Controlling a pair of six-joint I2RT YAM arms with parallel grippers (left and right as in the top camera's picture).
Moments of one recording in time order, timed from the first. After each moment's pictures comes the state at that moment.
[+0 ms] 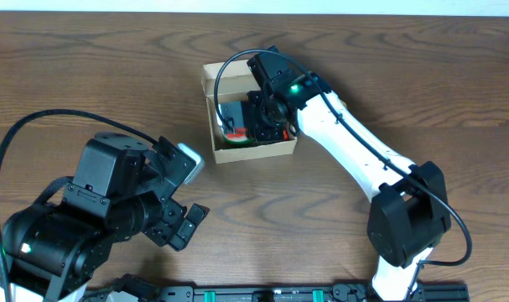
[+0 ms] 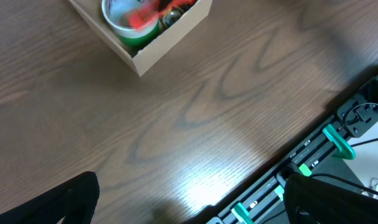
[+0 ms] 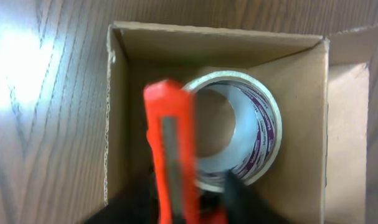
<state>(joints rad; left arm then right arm) -0.42 1.01 1.44 -1.47 0.23 0.18 0.57 1.95 1.63 -0.86 -0.27 -1.11</state>
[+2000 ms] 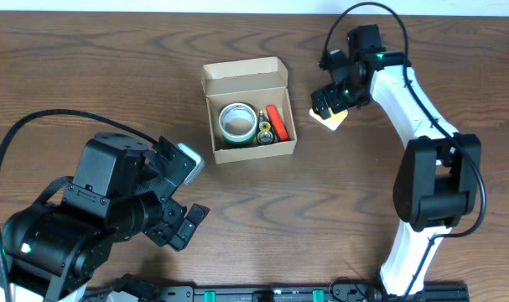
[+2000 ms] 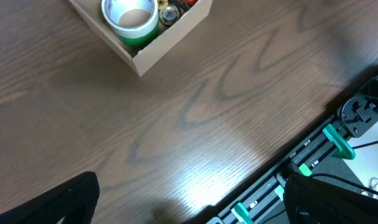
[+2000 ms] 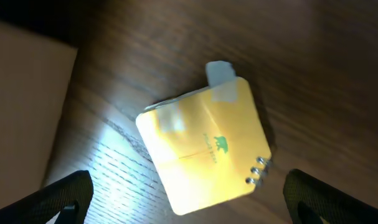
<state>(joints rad) -0.42 1.01 1.44 -1.47 0.23 0.18 0.12 2.07 1.63 -0.85 -0.16 -0.35</state>
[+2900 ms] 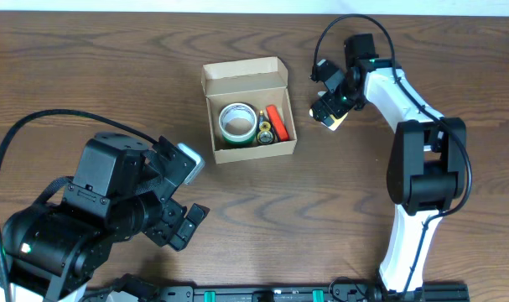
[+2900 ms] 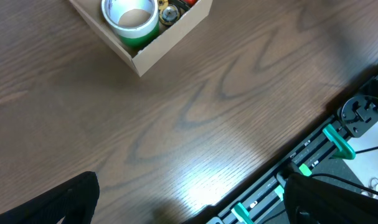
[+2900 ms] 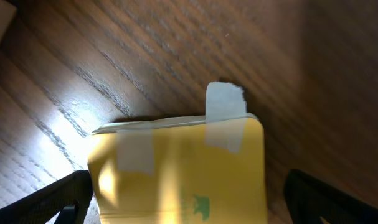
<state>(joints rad) -0.42 1.01 1.44 -1.47 0.23 0.18 0.10 2.20 1.63 -0.74 -0.17 -0.60</state>
